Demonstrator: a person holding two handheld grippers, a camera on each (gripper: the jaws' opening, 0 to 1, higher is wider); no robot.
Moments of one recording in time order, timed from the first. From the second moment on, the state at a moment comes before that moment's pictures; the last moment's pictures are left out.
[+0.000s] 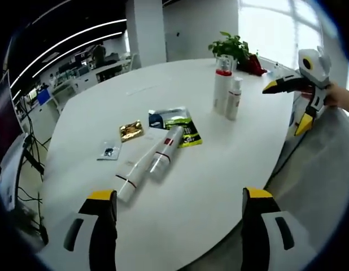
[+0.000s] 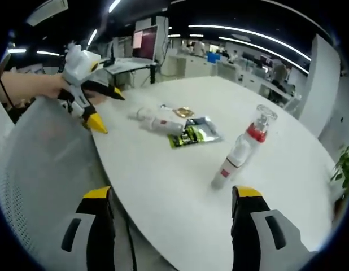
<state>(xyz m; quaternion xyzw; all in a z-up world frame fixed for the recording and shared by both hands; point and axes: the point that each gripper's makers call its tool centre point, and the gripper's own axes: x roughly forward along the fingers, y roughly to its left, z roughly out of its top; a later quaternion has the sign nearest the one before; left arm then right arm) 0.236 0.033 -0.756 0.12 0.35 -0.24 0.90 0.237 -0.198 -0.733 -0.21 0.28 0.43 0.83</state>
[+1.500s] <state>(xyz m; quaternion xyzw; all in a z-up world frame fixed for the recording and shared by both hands) 0.358 0.051 -0.779 0.26 0.44 -0.31 0.80 0.237 -0.209 -0.744 -0.17 0.32 0.41 0.84</state>
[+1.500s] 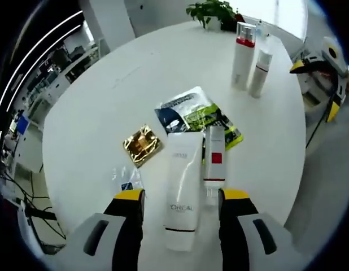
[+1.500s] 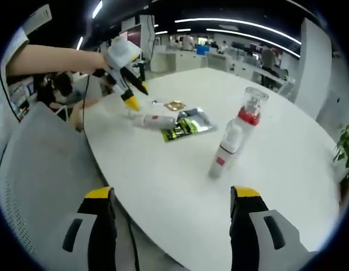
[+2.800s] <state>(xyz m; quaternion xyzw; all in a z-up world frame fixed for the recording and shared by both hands) 0.379 0.025 -0.832 0.29 0.53 -0.36 0.71 0.237 -0.213 -0.750 -0.16 0.34 0.40 0.83</state>
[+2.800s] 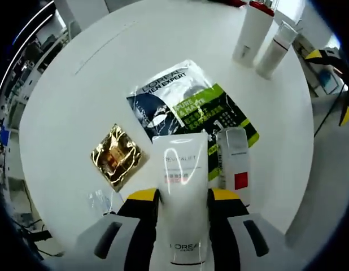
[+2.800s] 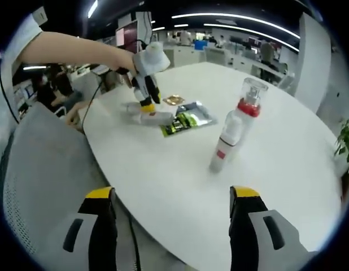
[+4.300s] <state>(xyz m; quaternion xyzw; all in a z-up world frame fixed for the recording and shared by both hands) 0.370 0.035 -0.774 0.24 0.46 -0.31 0.80 0.240 -0.213 -0.745 -0.18 0.32 0.40 0.84</state>
